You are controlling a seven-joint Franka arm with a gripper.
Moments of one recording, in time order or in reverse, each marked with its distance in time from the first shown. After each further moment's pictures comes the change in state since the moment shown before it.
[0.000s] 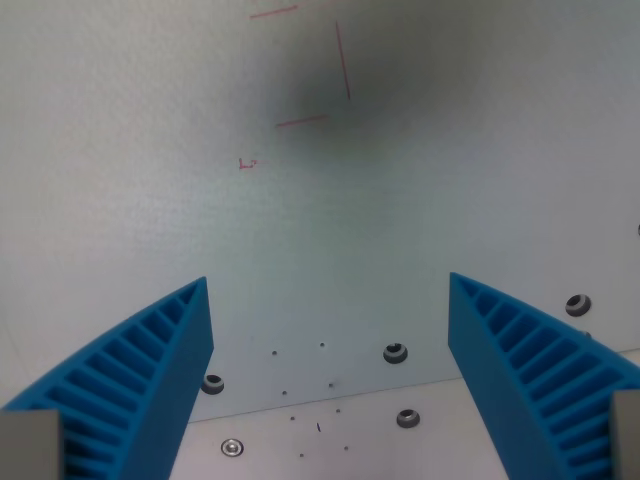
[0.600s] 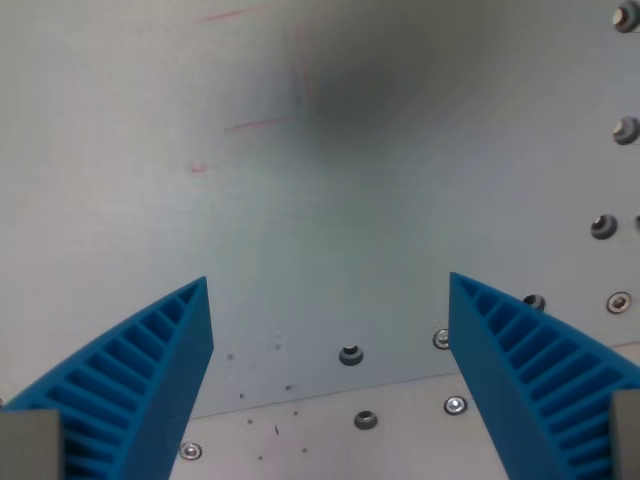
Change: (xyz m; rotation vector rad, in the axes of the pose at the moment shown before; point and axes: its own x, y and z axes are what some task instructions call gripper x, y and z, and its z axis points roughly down) arm 0.000 0.036 0.000 -0.002 -0.001 0.010
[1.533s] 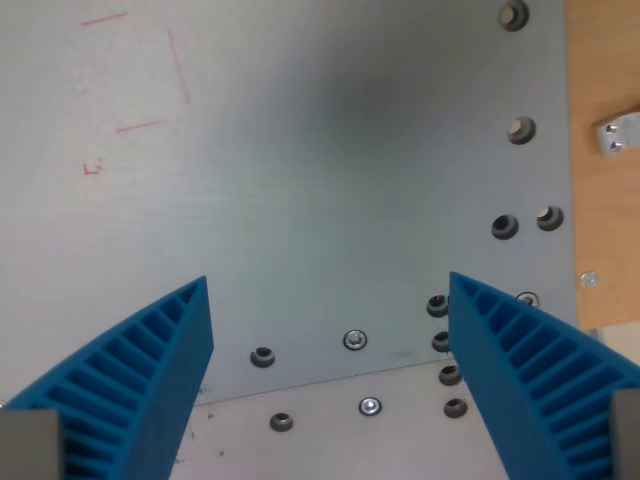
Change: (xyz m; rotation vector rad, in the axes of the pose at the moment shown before) arm -0.004 0.069 0.000 0.001 0.006 0.009
